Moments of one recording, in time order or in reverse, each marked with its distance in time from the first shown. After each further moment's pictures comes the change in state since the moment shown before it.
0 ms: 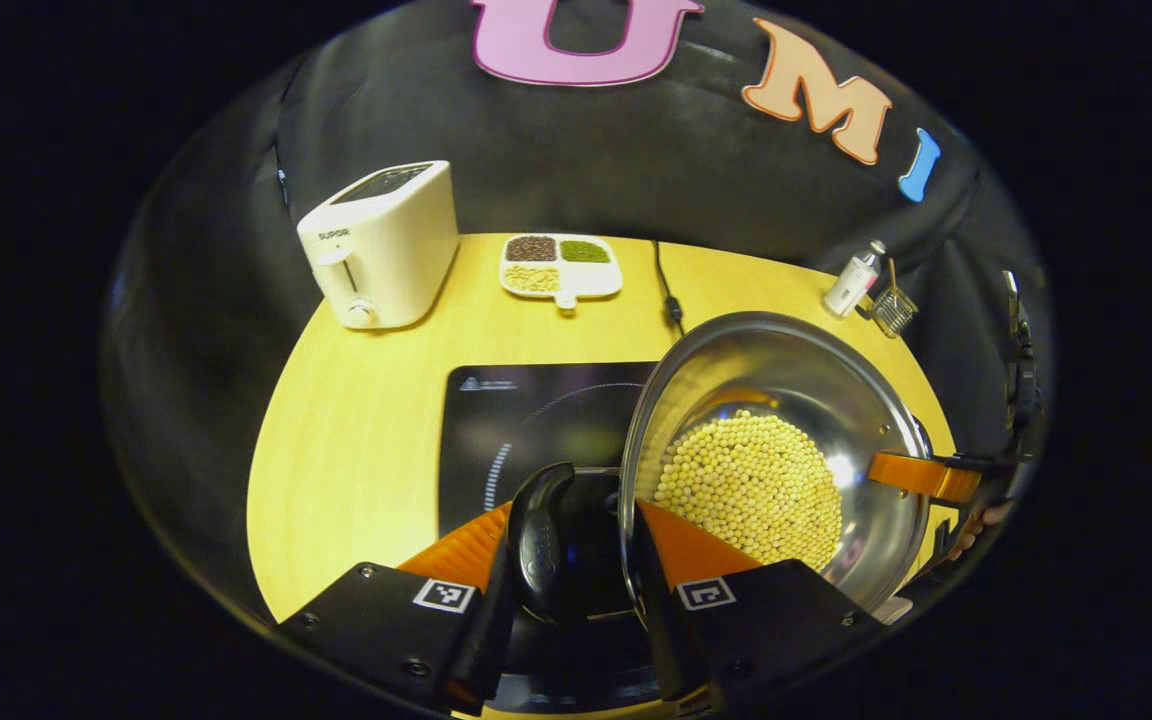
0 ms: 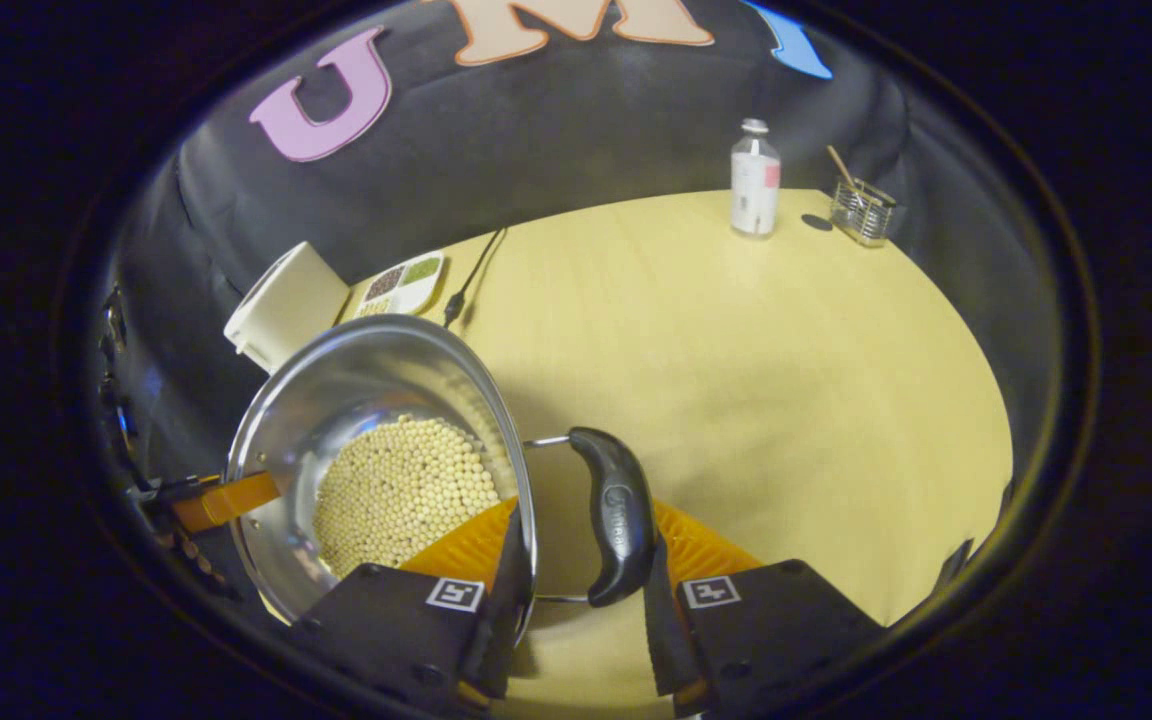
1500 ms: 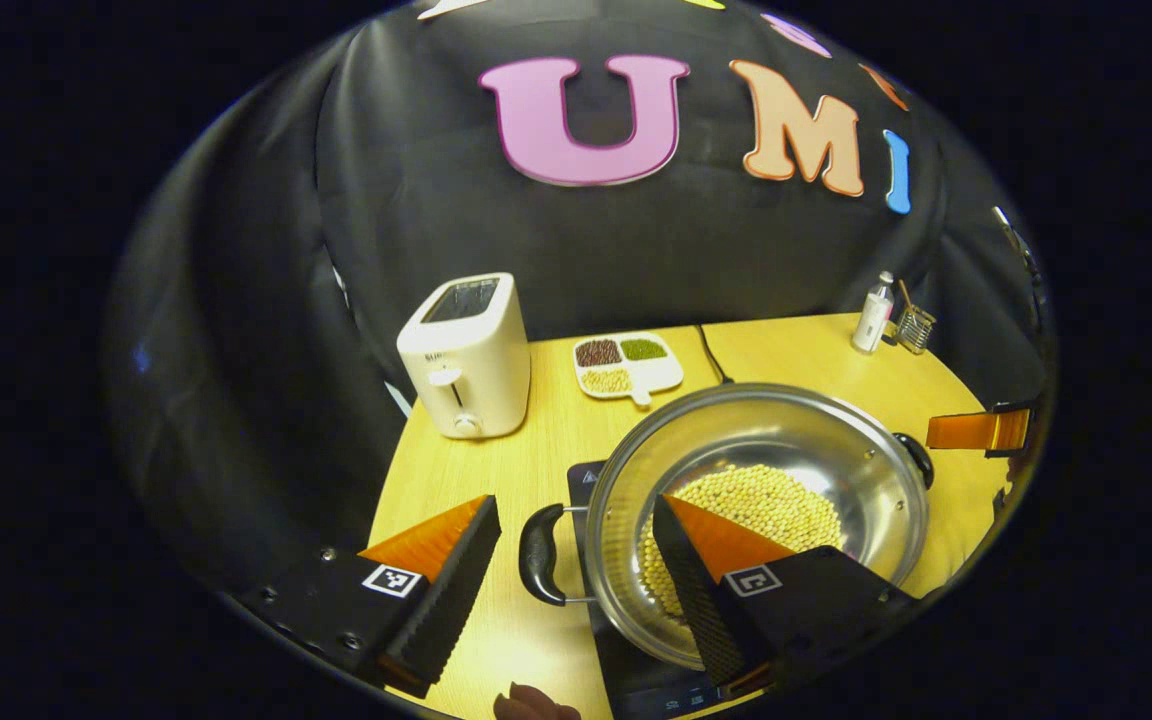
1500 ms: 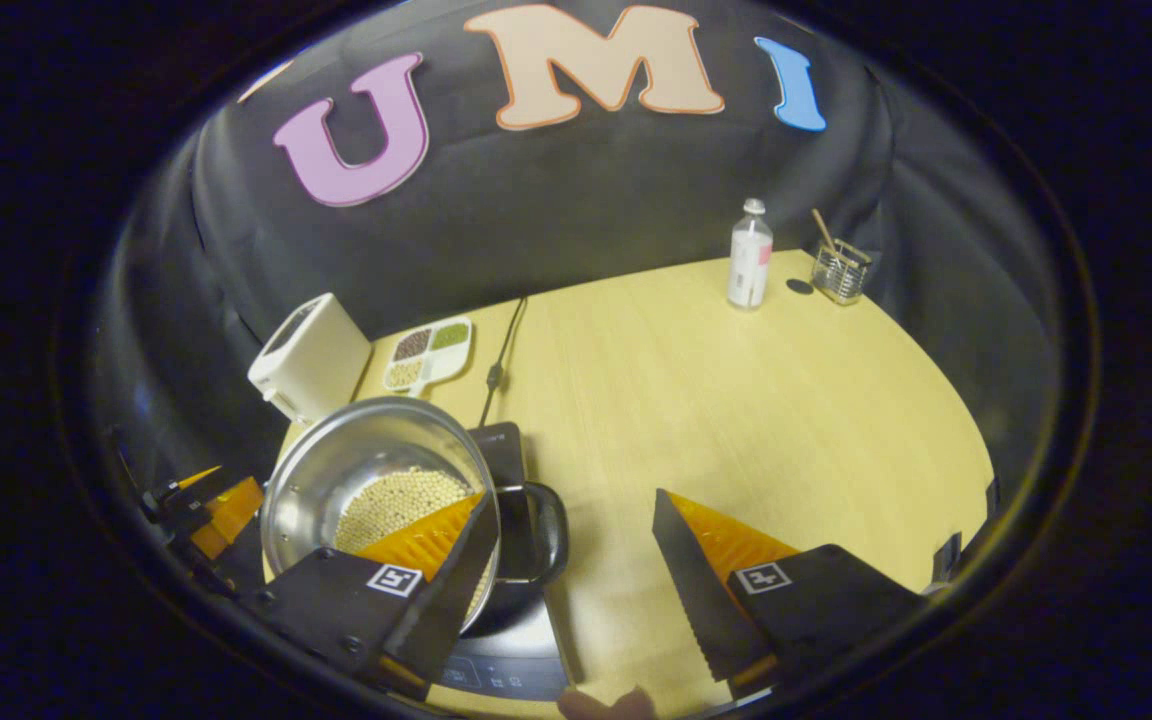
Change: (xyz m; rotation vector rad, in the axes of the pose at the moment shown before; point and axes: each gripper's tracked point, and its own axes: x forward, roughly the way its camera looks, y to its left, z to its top) left arm -0.073 0.025 0.065 0.177 -0.355 0.155; right arm -0.073 0.021 0.055 0.025 -0.232 -0.004
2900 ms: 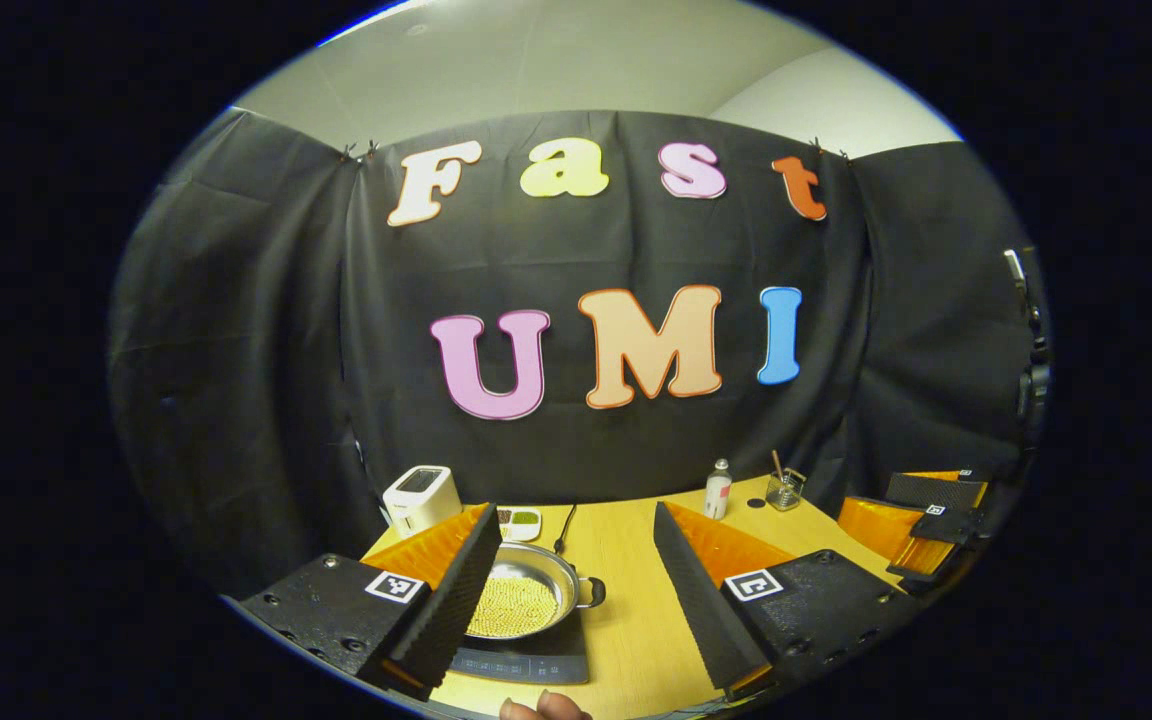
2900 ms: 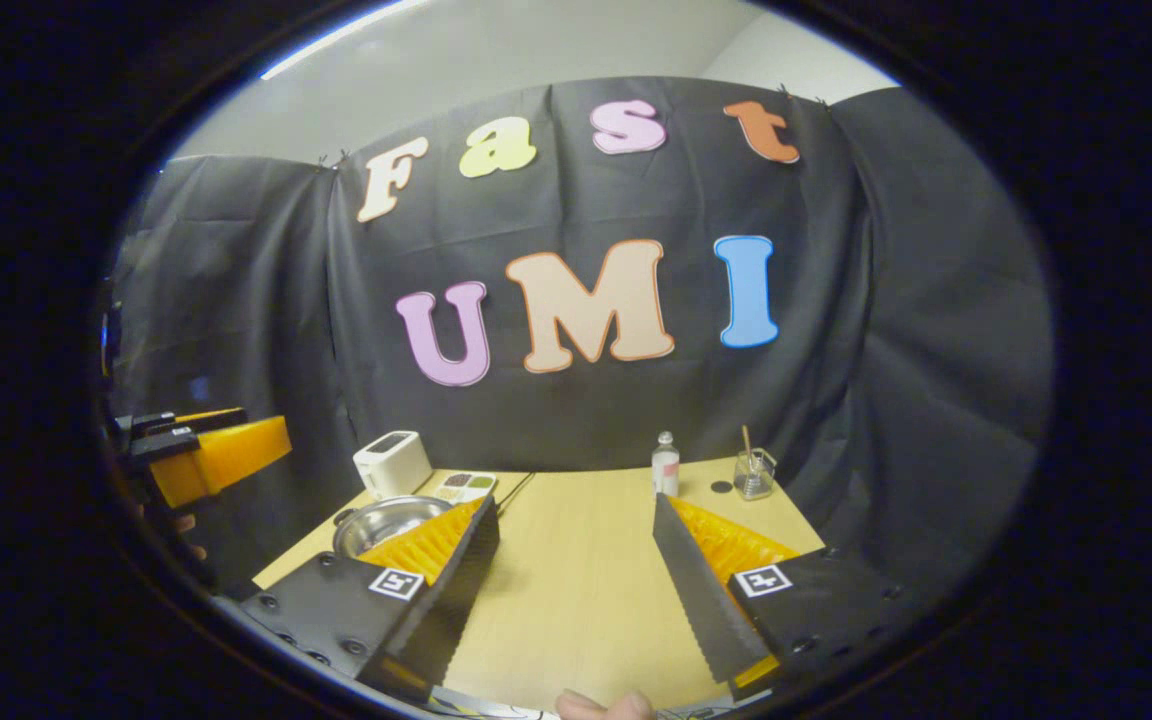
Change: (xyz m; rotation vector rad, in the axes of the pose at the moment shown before) left arm -0.302 -0.265 0.161 -0.037 -0.481 0.054; right arm -0.309 -0.182 0.099 -0.166 -0.568 0.201
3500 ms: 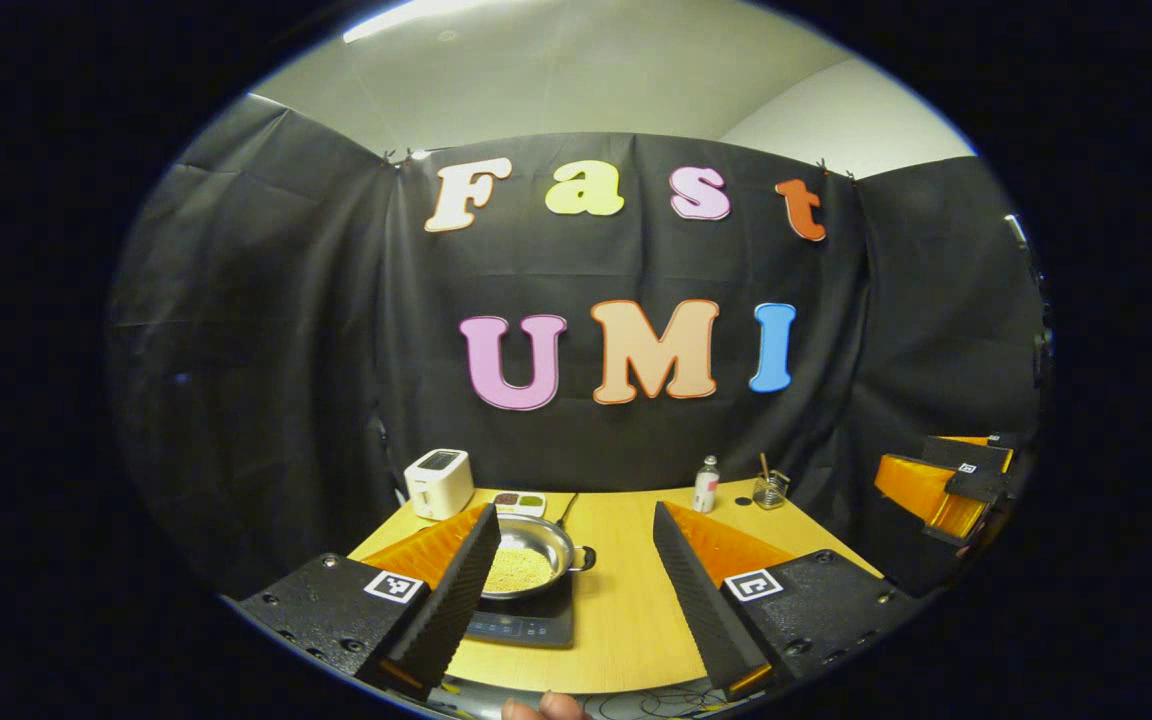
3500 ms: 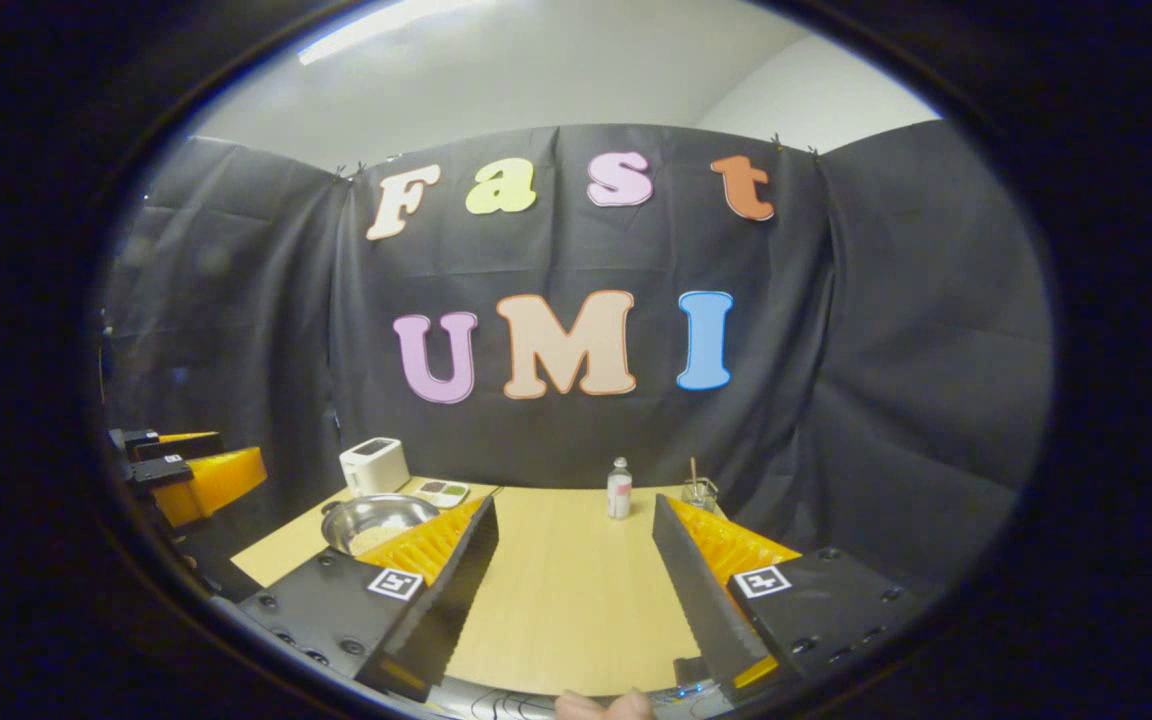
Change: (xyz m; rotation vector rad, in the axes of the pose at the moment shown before) left arm -0.096 0.002 -0.003 -0.068 -0.049 0.053; right arm -0.096 -0.034 0.026 -0.060 -0.098 -0.053
